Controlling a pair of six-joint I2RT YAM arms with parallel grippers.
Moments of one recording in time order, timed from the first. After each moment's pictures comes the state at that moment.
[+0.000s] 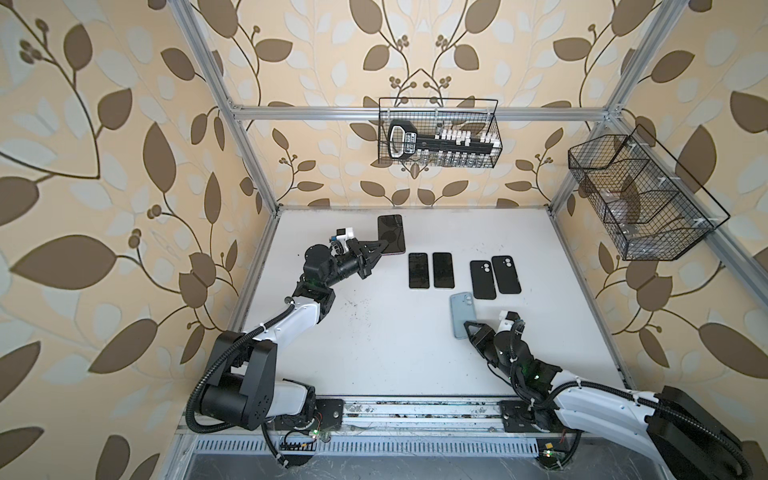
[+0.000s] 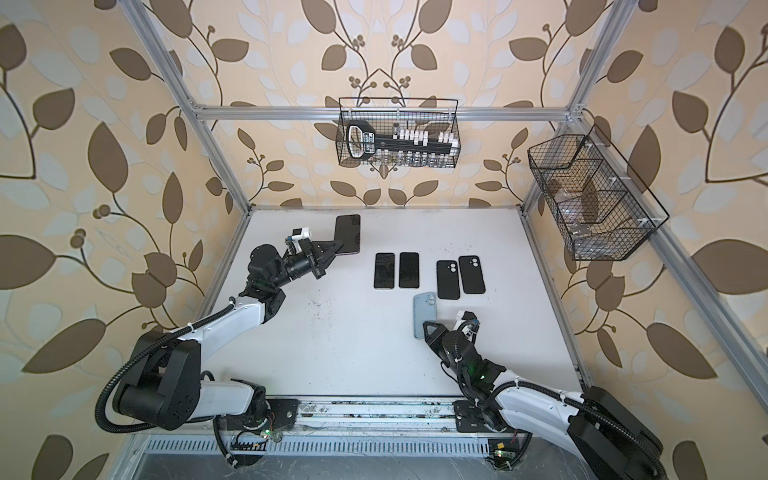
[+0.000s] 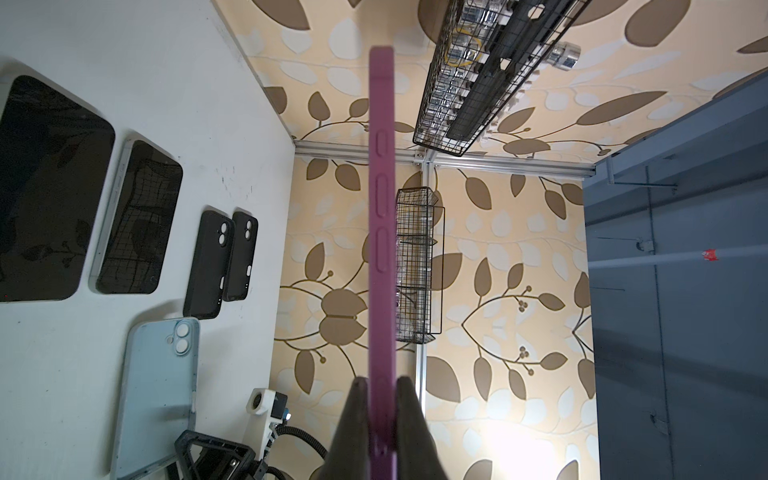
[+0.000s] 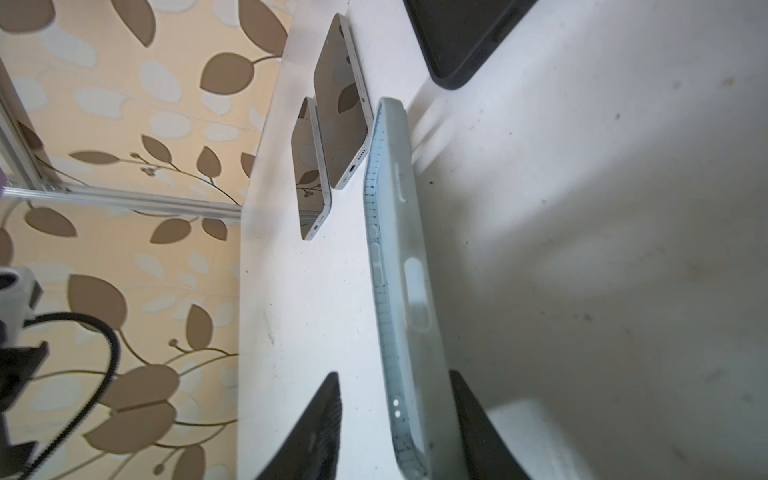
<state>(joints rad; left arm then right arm) -0.21 1.33 0.66 0.74 0.73 -1.66 0.75 0.90 0.01 0.36 0.30 1.32</state>
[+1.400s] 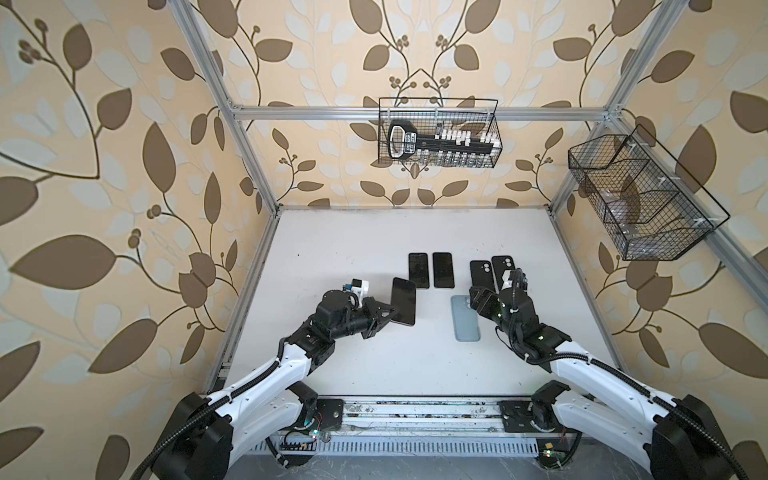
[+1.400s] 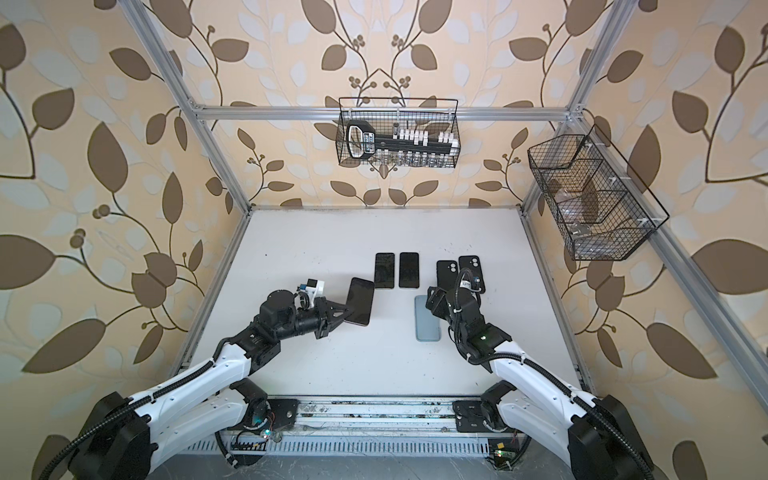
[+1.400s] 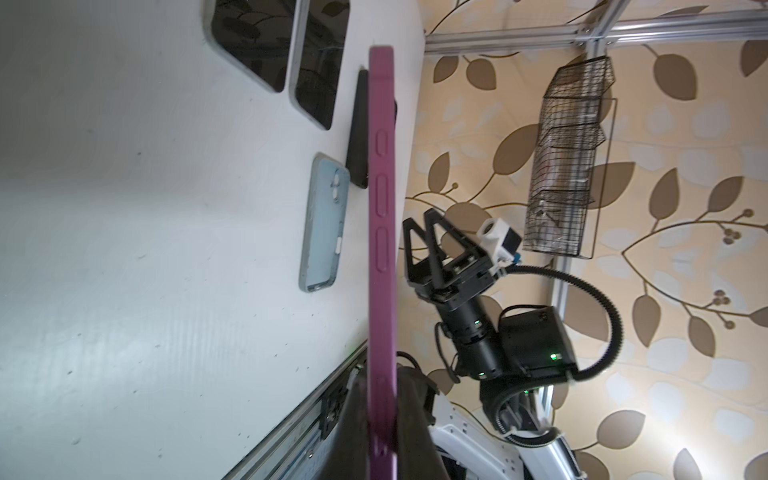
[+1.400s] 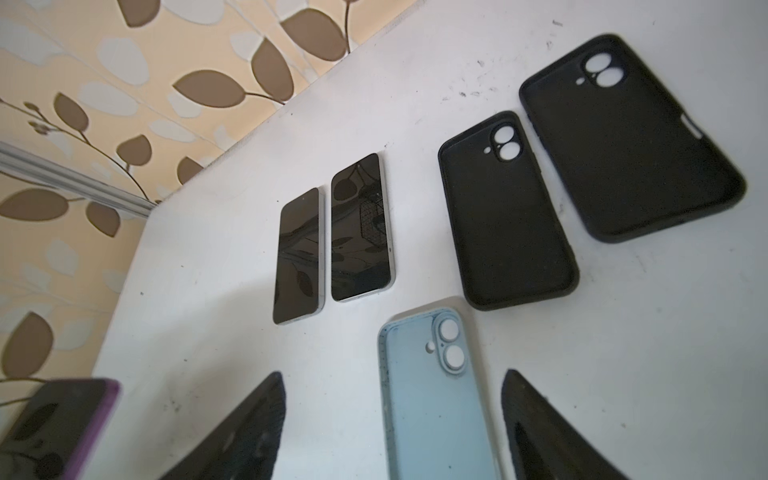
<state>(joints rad) -0.53 0.93 0.32 0.25 0.52 -1.36 0.48 0.98 0.42 -0.02 0.26 0.76</state>
